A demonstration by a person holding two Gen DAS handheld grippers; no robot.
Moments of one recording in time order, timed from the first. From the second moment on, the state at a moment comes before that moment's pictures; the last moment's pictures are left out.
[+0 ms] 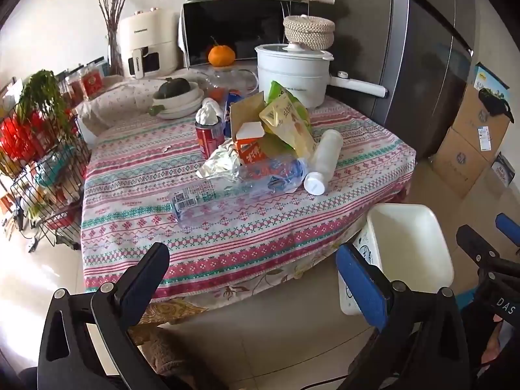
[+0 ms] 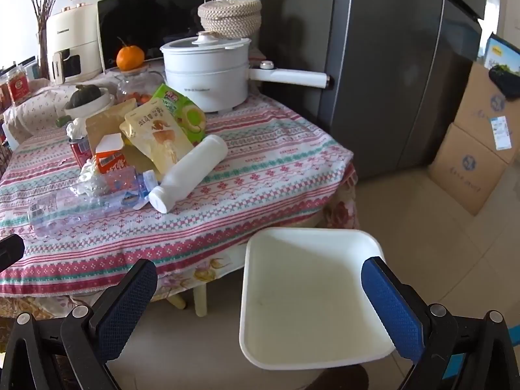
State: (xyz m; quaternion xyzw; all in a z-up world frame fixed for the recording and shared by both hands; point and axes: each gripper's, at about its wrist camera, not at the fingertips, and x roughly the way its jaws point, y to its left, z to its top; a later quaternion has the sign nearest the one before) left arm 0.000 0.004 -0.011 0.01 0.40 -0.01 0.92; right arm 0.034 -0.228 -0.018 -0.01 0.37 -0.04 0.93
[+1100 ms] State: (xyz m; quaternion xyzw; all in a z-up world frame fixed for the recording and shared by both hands) left arm 0.000 0.000 -0.013 0.02 0.40 -0.02 0.92; right arm 0.003 -0.219 -0.004 -0.02 0.37 -0.02 0.93
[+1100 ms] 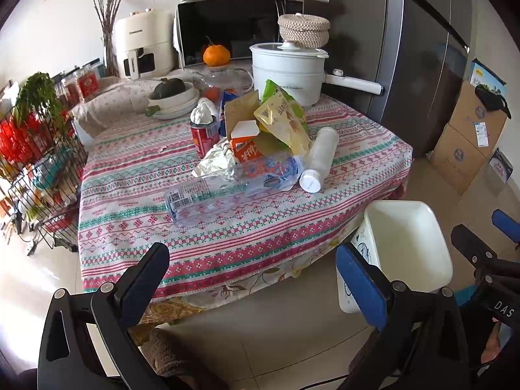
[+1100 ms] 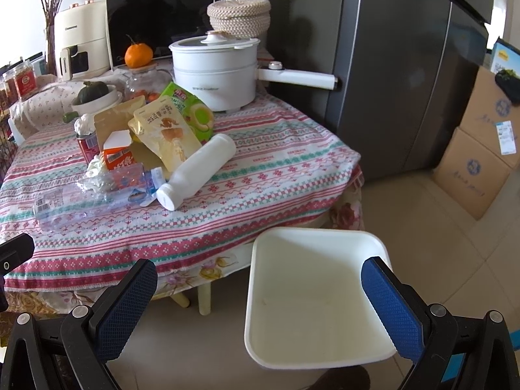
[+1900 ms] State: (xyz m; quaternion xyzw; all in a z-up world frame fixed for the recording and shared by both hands) left arm -0.001 -0.002 -0.015 0.02 0.40 -0.02 0.92; right arm 0.004 -0.217 -0.006 -0.01 0.38 -0.02 0.93
